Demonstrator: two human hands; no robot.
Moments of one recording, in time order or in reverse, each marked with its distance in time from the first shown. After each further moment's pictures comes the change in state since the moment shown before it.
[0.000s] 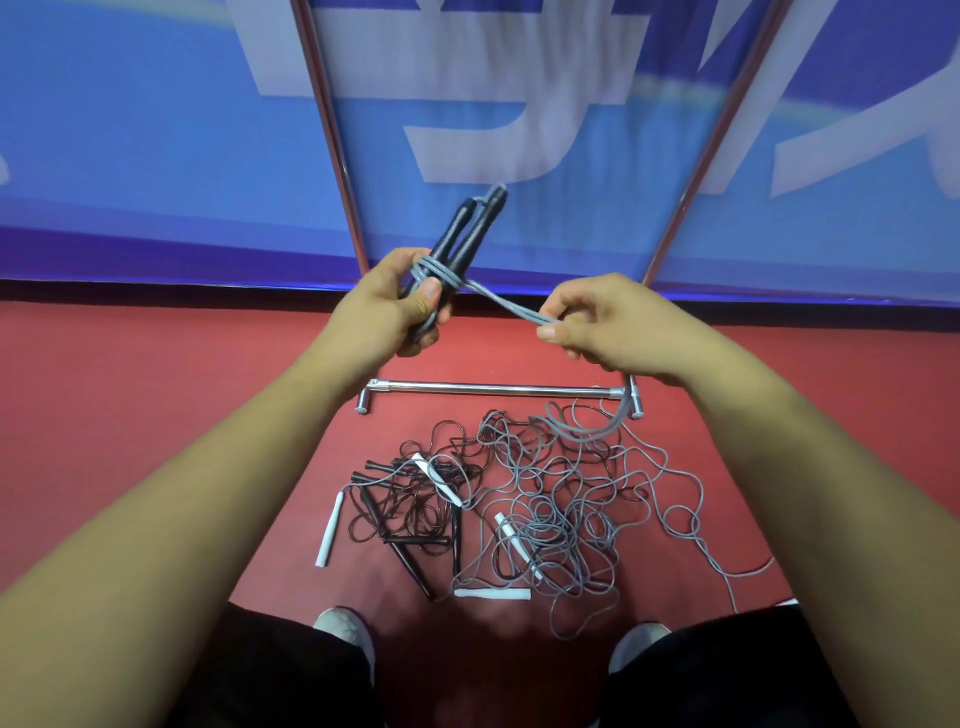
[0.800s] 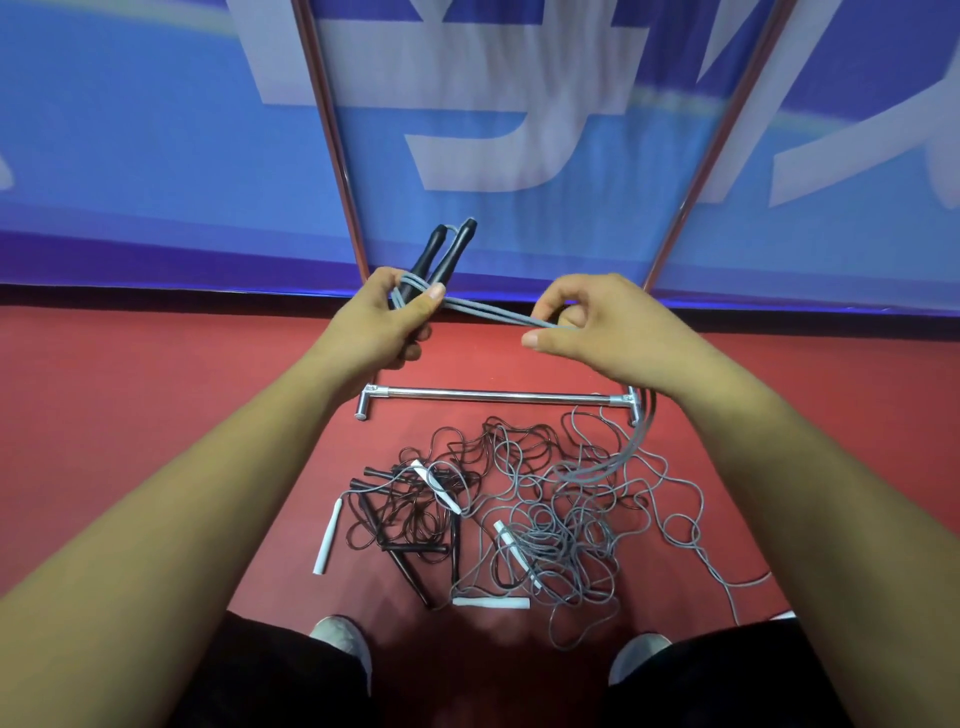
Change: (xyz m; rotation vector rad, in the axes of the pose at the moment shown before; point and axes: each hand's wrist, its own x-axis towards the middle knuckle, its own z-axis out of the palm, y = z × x) left_hand 0.016 -0.020 -0.007 0.016 0.120 -0.142; right_hand -0.009 -0.018 0.003 -0.122 0.108 -0.060
